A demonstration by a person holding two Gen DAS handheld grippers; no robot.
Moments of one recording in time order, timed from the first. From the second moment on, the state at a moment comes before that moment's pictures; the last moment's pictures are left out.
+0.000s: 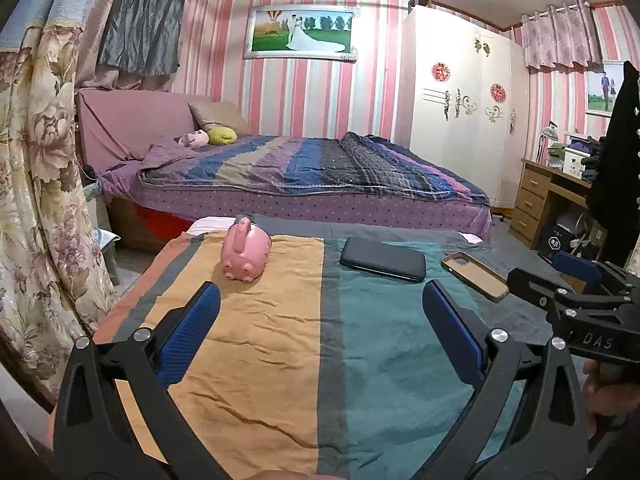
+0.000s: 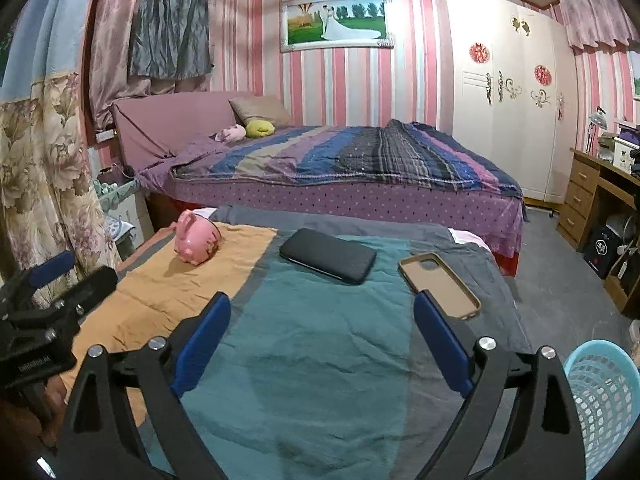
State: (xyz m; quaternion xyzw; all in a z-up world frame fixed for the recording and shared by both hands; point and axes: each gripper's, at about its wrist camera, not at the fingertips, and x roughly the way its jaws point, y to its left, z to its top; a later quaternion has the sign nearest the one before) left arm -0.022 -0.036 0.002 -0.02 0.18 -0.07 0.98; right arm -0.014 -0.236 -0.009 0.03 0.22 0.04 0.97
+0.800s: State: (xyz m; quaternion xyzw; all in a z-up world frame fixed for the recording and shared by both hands) left arm -0.018 -0.060 -0.006 -0.02 0.21 -0.08 0.97; right arm -0.023 -0.277 0.003 0.05 0.22 0.02 0.97
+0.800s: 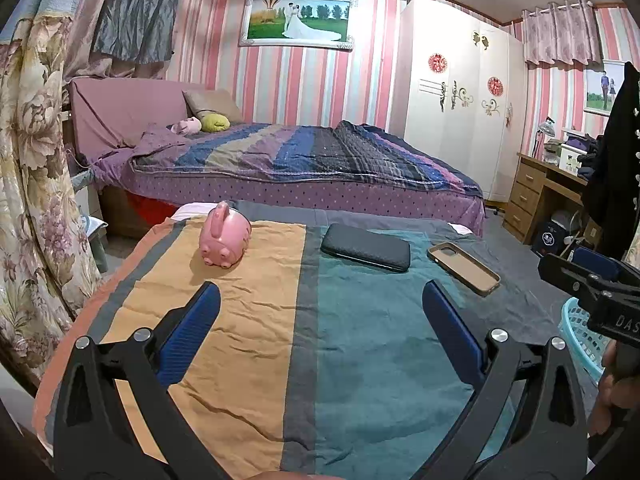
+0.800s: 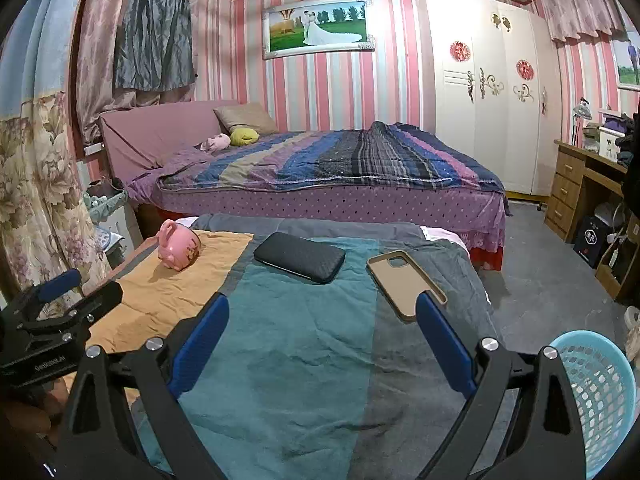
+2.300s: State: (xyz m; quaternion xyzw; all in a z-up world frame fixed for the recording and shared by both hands) left arm -0.017 -0.053 -0.006 -0.03 0.21 -0.05 0.98; right arm -0.024 -0.276 0.000 0.04 0.22 0.02 0.97
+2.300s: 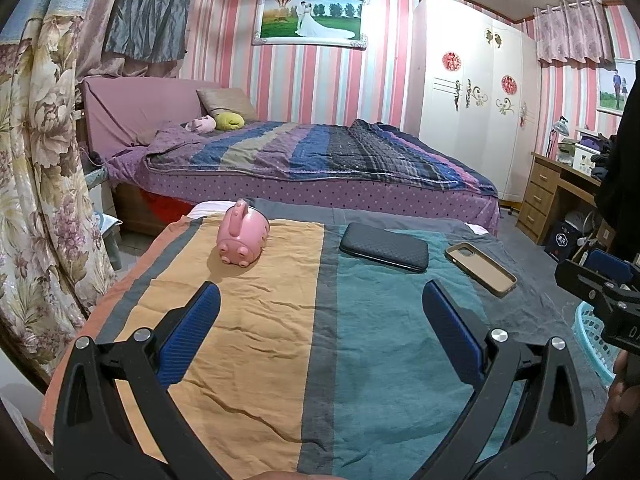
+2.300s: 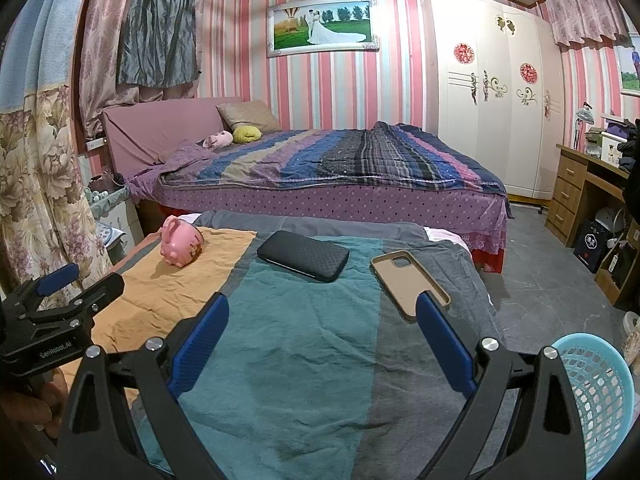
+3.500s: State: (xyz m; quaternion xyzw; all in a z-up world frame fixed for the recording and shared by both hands) left arm -0.018 -0.049 -0.001 -0.04 0.20 -0.06 0.98; right arm -0.026 -0.282 0.001 0.04 0.23 0.02 0.97
